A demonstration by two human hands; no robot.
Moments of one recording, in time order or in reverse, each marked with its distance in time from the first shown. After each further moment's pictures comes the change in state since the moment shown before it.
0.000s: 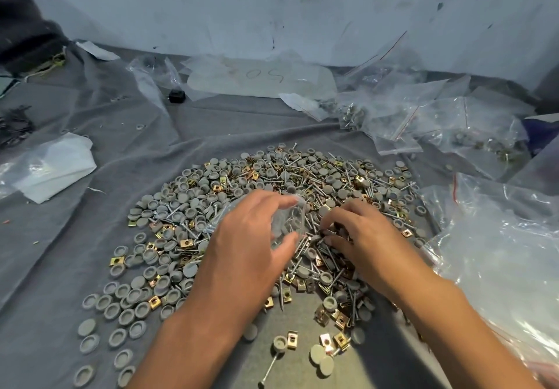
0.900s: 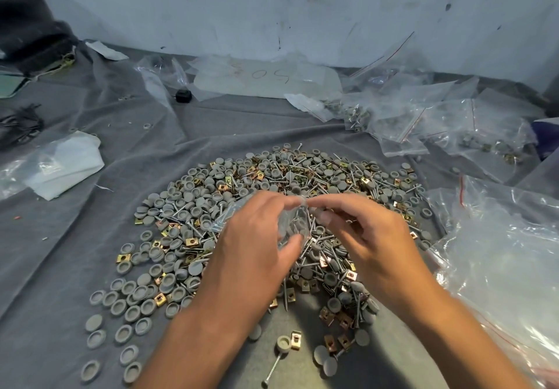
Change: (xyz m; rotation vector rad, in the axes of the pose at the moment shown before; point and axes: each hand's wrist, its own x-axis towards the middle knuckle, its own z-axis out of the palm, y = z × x) left_hand 0.001 0.000 0.002 0.012 -0.006 -0.012; right_hand -0.010 -0.043 -0.024 0.543 0.232 -0.093
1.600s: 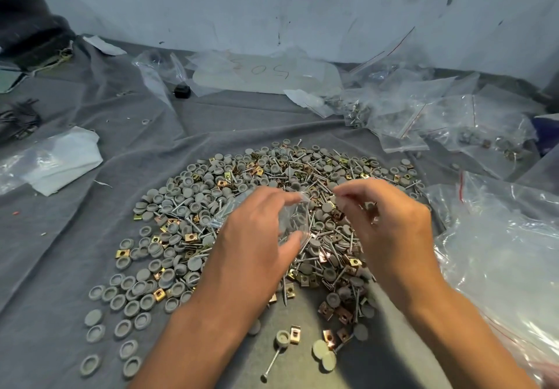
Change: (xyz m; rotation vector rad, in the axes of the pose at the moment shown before) left_hand 0.000 -0.001 0.002 0.014 -0.021 -0.005; right_hand 0.000 0.015 -0.002 -0.222 0.273 -0.121
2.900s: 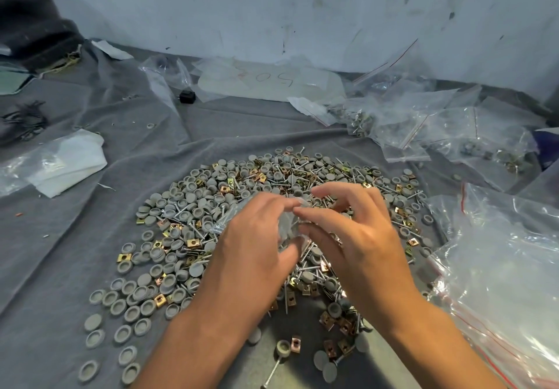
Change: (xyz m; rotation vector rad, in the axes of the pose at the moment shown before) left_hand 0.001 -0.002 -0.005 -0.022 0.039 0.001; right_hand -0.001 -0.019 0.016 -0.118 -0.041 -0.219
